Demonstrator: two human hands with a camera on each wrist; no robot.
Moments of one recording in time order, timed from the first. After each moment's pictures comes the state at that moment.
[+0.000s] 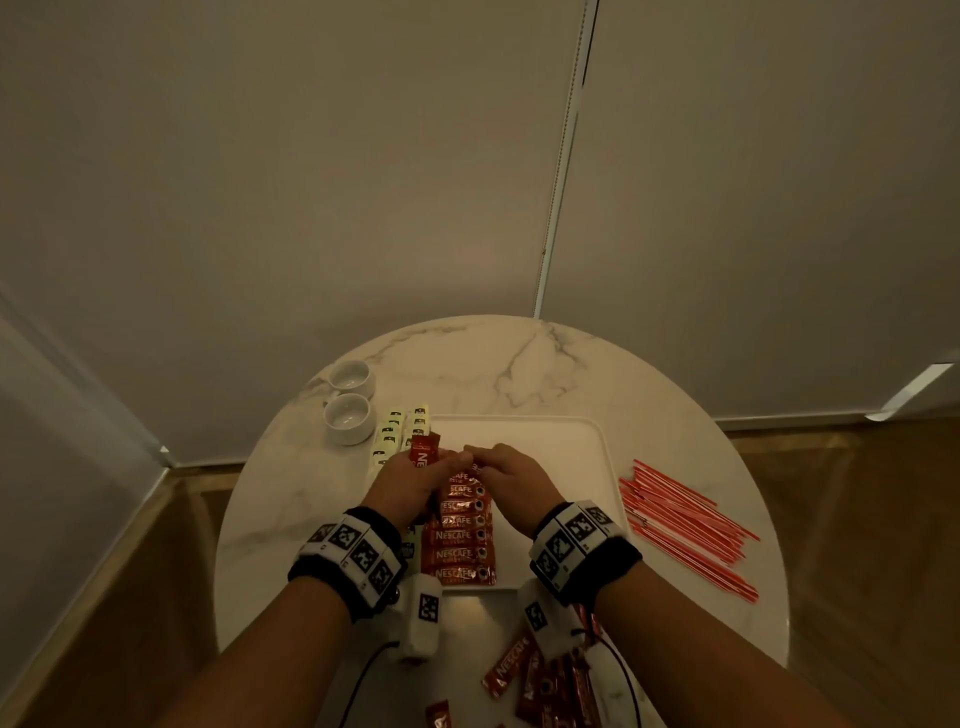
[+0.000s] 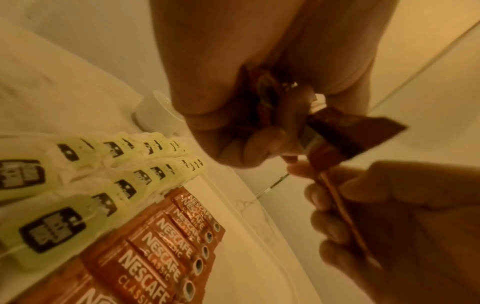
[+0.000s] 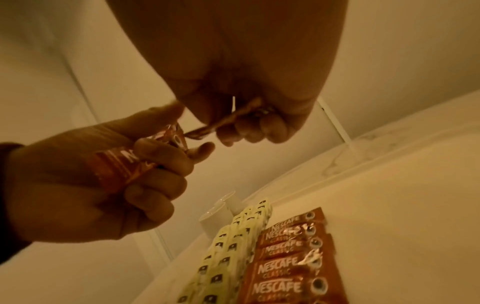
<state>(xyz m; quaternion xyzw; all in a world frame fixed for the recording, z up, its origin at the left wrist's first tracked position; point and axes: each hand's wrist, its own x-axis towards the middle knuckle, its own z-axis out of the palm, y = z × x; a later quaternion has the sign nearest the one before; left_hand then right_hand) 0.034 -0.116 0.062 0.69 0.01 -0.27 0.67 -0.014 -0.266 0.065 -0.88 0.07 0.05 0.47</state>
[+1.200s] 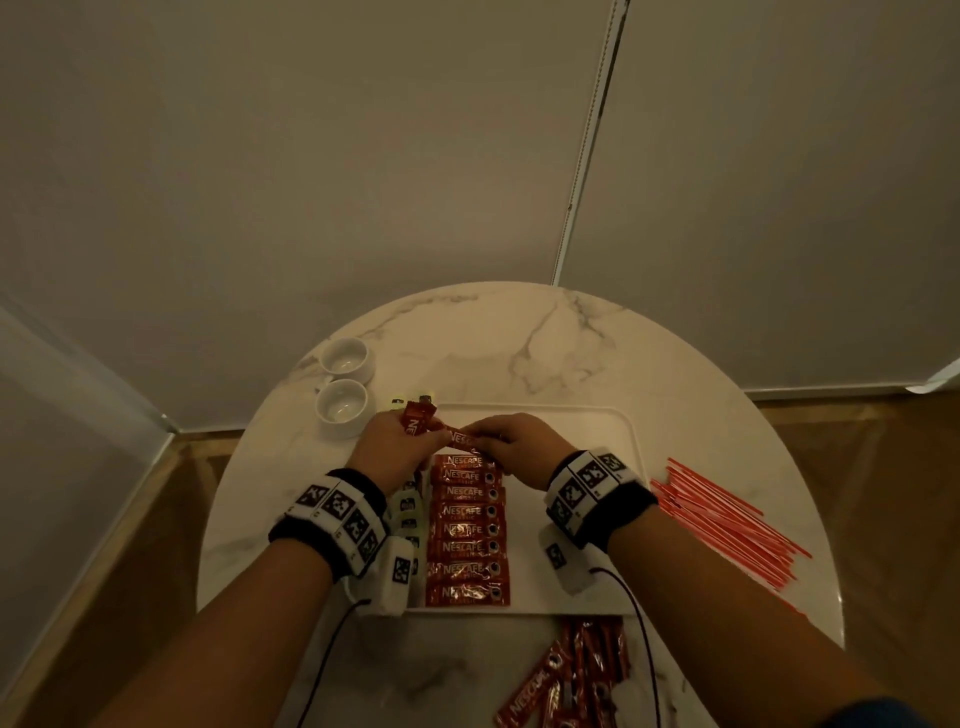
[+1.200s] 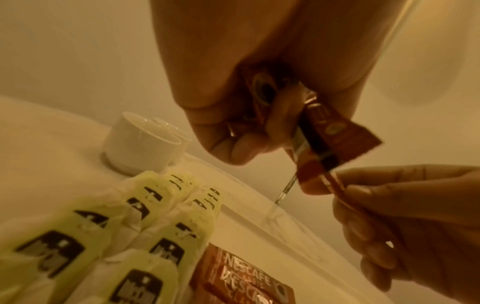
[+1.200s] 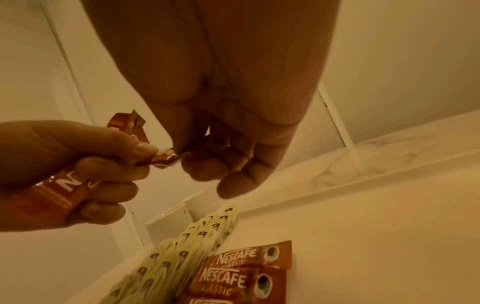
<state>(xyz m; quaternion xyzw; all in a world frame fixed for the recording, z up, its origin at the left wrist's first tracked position) 0.109 -0.118 0.048 0.83 -0.04 -0.18 0.53 0.069 -0.298 0.040 -0.89 -0.01 0.14 0.43</state>
